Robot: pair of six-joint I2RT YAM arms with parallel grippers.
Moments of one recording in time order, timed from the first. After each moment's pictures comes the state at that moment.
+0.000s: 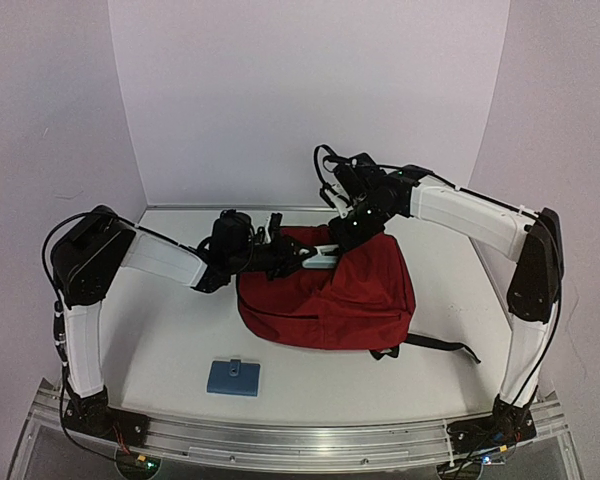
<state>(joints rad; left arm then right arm) -0.72 2.00 1.15 0.66 0.54 -1.15 0.73 1.95 1.83 -0.86 0.15 0.06</state>
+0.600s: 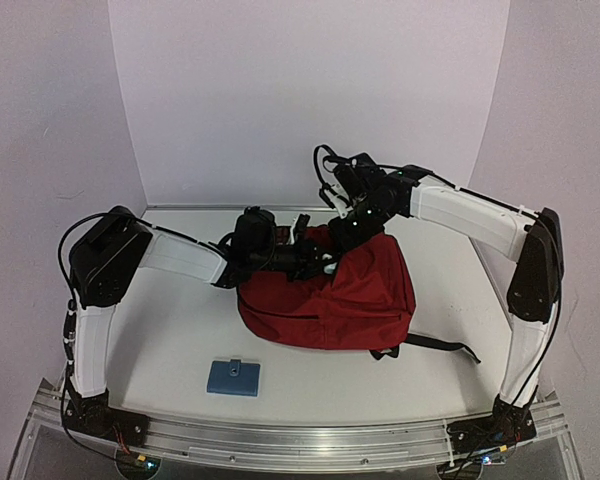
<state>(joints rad) -0.79 2.10 1.32 0.57 0.63 -1.11 0.73 1.95 1.83 -0.86 0.14 0.05</state>
